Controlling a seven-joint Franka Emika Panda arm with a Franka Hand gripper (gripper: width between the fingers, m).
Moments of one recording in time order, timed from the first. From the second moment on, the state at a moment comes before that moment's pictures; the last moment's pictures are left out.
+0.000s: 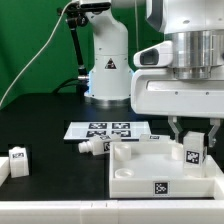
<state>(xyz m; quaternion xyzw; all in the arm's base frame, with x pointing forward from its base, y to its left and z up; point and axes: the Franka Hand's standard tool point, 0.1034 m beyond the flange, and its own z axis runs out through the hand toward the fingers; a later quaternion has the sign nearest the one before) 0.607 0.139 0.082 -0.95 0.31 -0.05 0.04</state>
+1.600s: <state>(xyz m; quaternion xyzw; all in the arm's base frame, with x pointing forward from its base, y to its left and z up) 0.605 0.139 0.081 -0.98 0.16 -0.05 0.03</state>
